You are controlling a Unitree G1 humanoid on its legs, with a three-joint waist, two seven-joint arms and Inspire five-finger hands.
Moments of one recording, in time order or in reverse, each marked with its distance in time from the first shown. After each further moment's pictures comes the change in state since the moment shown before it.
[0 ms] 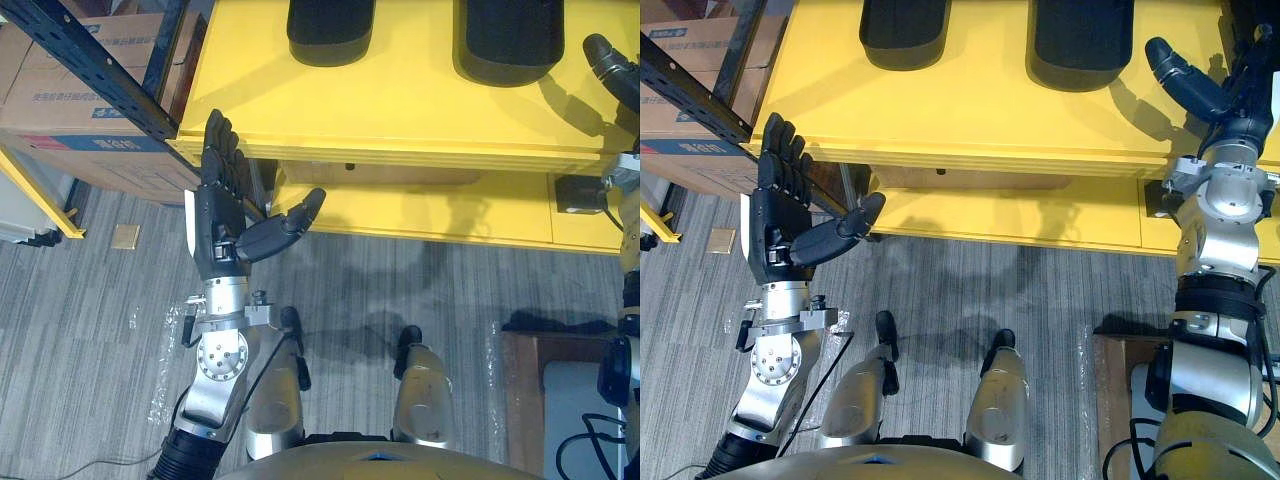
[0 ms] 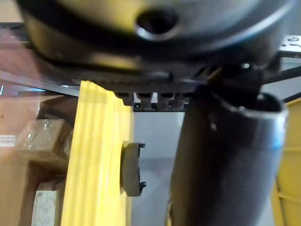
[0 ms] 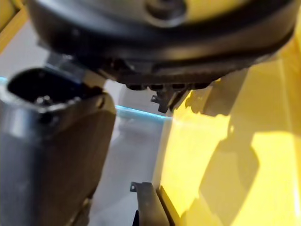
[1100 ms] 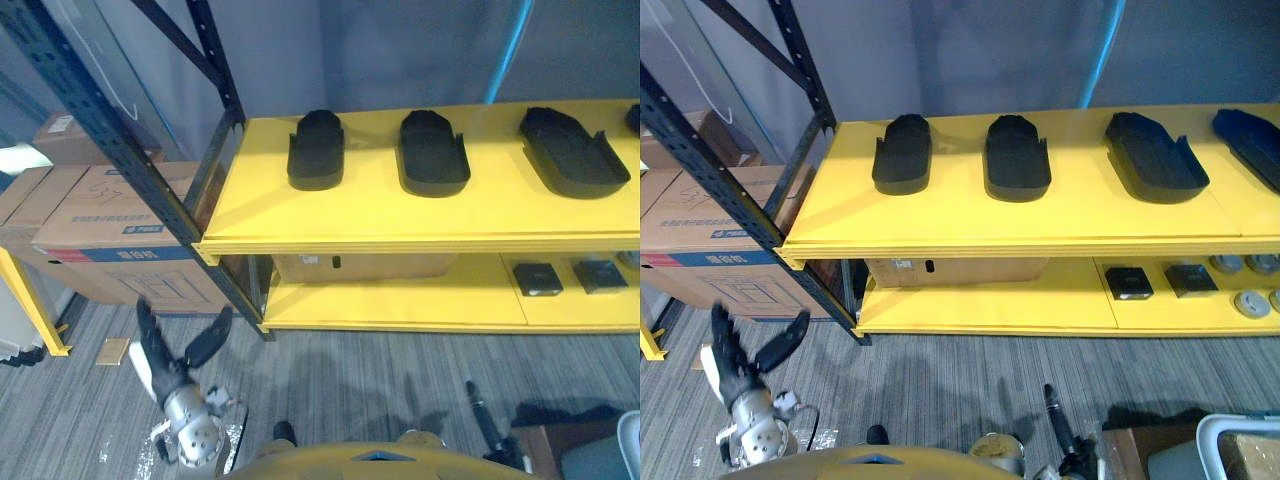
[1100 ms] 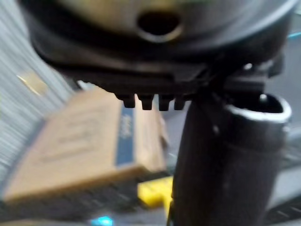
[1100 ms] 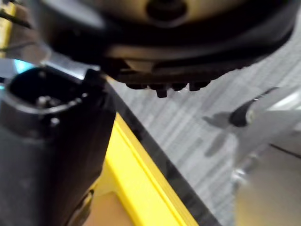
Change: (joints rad) left arm 0.294 -0.143 0.317 0.736 0.008 -0.037 0.297; right arm 1.005 0.779 -0.059 0.317 0.141 -0.156 -0.016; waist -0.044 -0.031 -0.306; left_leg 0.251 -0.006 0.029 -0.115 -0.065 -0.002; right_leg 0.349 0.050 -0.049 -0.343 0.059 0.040
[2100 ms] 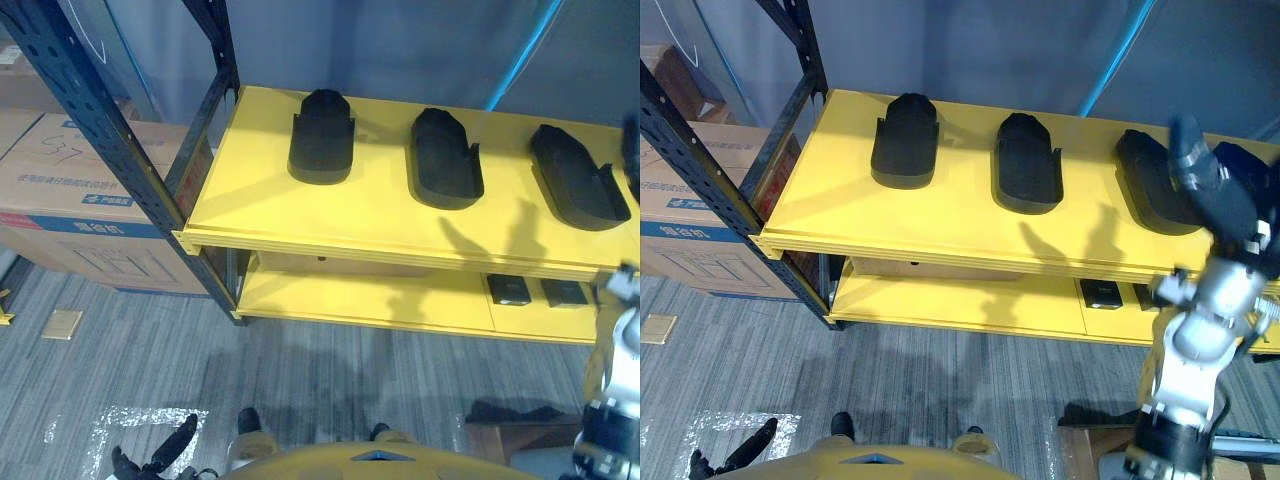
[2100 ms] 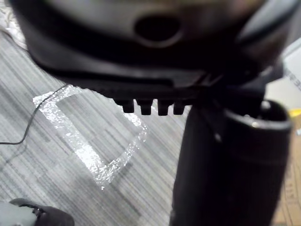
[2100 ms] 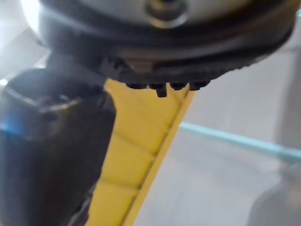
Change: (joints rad) left arm -0.034 0.012 0.239 0.357 -0.223 0.187 -0.222; right arm -0.504 -0.543 -0.088 -0.990 -0.293 -0.268 -0.019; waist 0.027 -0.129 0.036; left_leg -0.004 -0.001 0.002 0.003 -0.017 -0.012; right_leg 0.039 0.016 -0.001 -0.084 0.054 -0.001
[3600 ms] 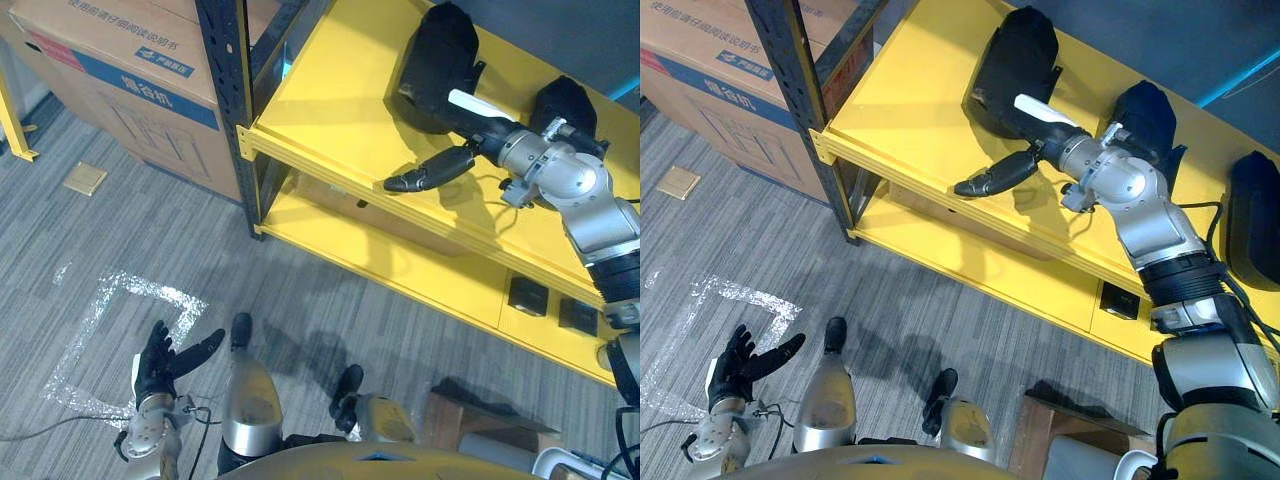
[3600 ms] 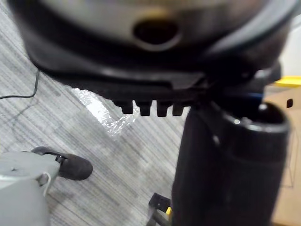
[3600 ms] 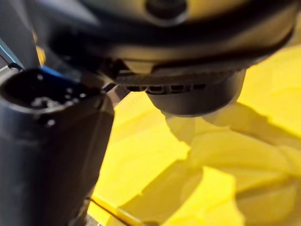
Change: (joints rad) left arm -0.114 0.170 -0.084 -0.215 -0.014 0.024 -0.353; right arm -0.580 -0.344 0.699 0.414 -0.200 0.346 0.575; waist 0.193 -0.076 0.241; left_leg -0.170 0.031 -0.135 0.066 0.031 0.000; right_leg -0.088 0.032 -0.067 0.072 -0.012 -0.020
